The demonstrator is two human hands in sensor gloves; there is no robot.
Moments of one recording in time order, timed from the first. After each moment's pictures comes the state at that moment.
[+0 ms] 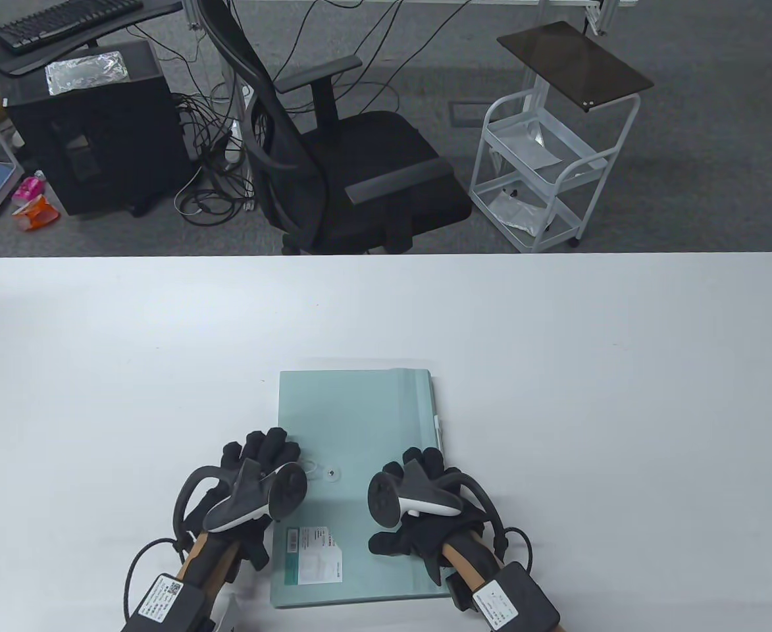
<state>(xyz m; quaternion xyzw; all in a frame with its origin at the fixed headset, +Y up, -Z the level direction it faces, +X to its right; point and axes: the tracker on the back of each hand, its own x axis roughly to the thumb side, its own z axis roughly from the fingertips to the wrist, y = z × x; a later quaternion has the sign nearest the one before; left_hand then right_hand) -0.192 -0.758 -0.287 -0.15 -0.13 -0.08 0.98 0.025 -0.782 -0.282 -0.22 -0.30 -0.93 0.06</state>
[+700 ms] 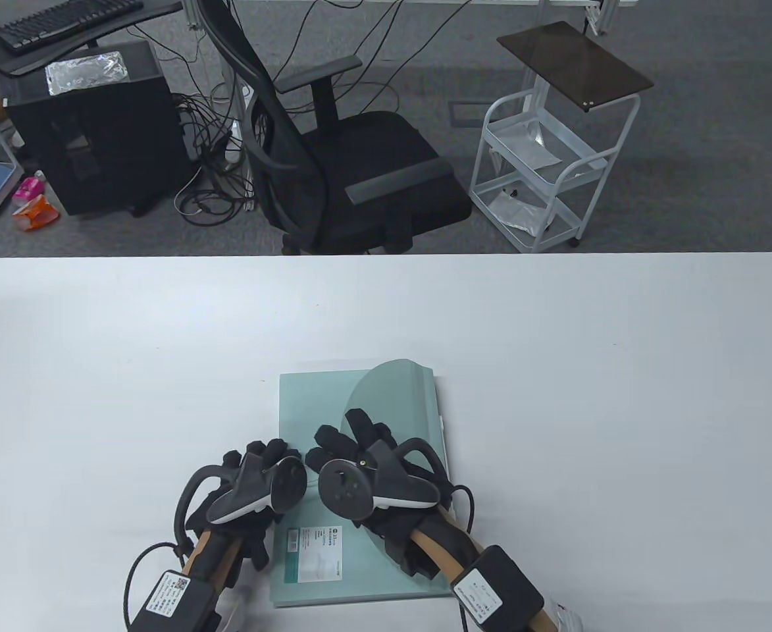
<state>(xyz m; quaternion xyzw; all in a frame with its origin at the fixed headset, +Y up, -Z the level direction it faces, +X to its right) -0.198 -0.768 -0.292 -0.18 -0.12 -0.06 0.98 -0.043 -0.679 -0.275 -0.35 -0.07 -0.93 -0.03</state>
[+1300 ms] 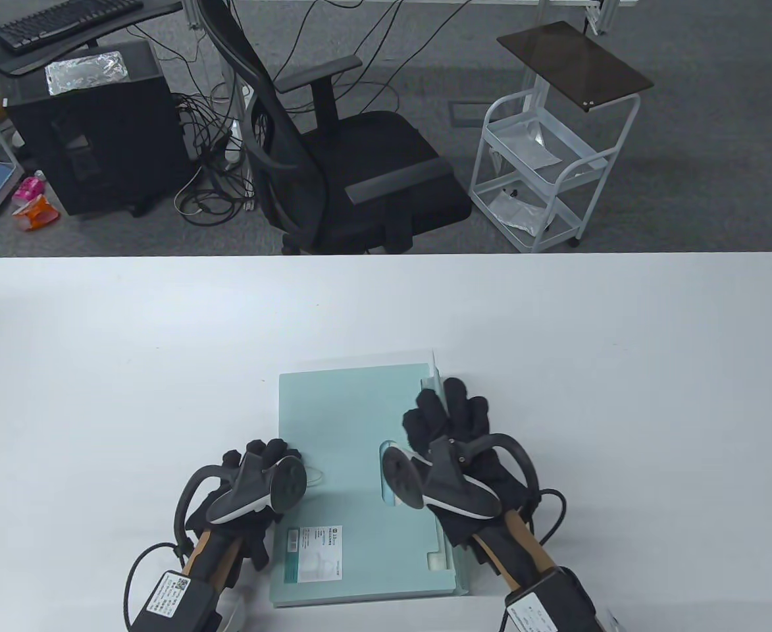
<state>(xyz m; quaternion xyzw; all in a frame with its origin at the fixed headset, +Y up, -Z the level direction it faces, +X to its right) -0.199 -0.768 -0.292 -0.17 -0.12 -0.06 0.98 0.061 -0.636 -0.276 -0.14 0.00 -0.98 0.11</state>
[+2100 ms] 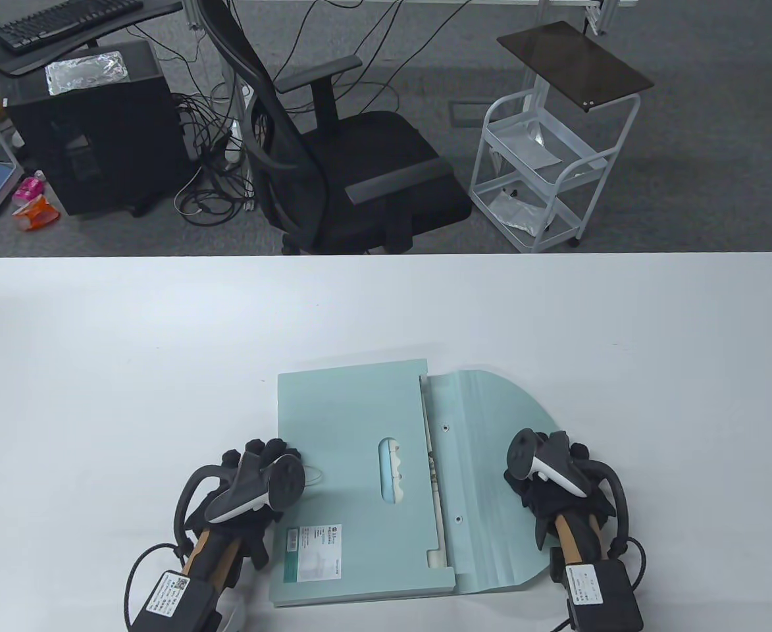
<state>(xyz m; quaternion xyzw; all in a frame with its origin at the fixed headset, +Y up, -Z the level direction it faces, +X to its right) -0.201 -0.769 -0.293 -0.18 -0.12 -0.05 0.98 0.207 -0.787 -0.324 0.07 -0.30 -0.95 0.01</state>
